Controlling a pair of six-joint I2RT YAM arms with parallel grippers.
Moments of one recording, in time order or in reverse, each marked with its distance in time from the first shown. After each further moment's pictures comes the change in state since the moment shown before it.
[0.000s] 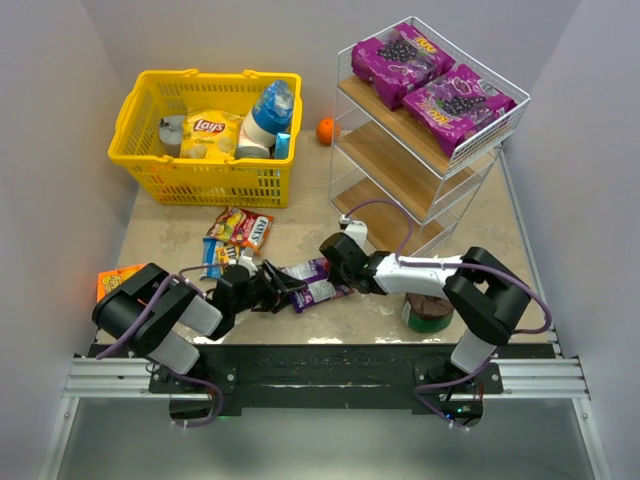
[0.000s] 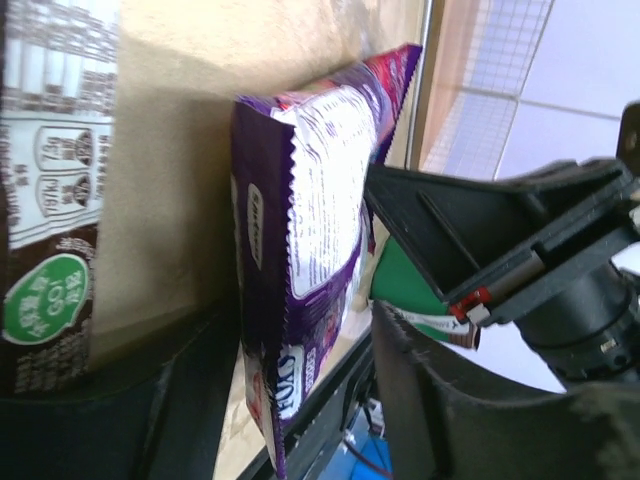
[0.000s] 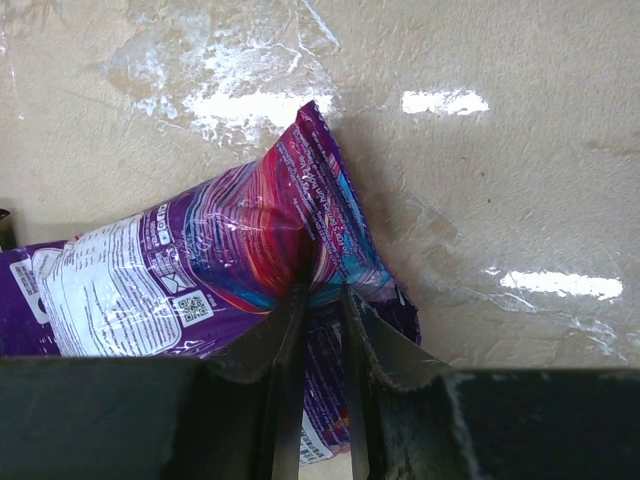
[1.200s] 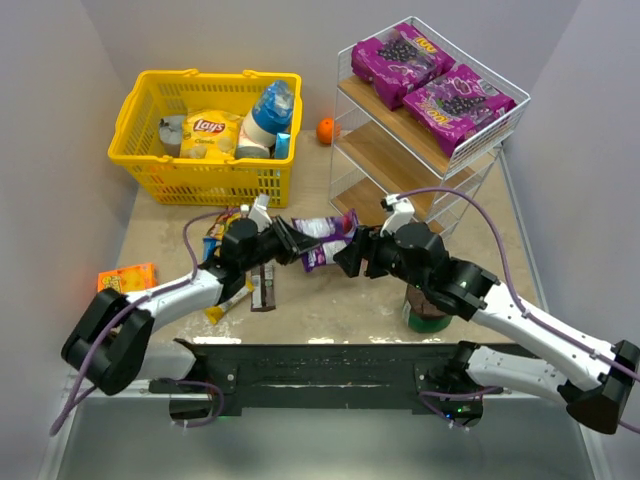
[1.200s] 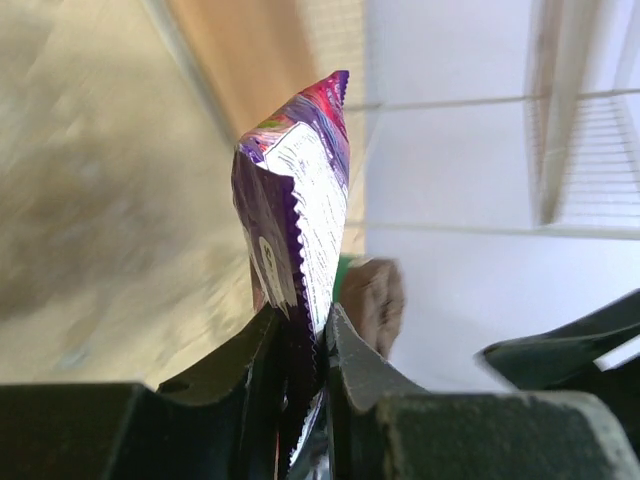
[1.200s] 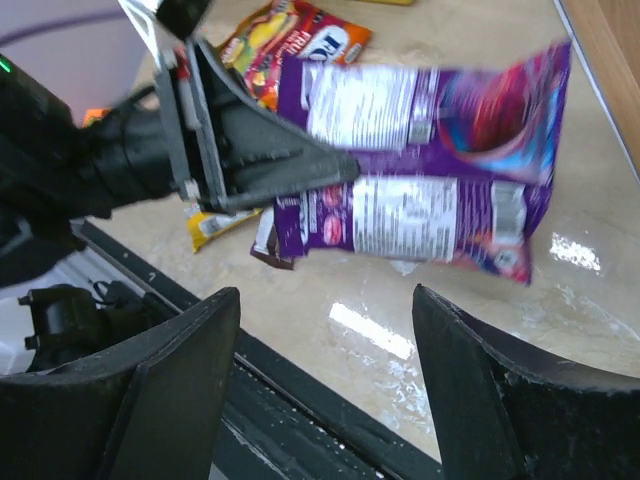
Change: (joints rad) left arm -0.010 -0.202 0.370 -0.417 0.030 0.148; right arm -0.005 -0.724 0.016 -0.245 -0.211 -0.226
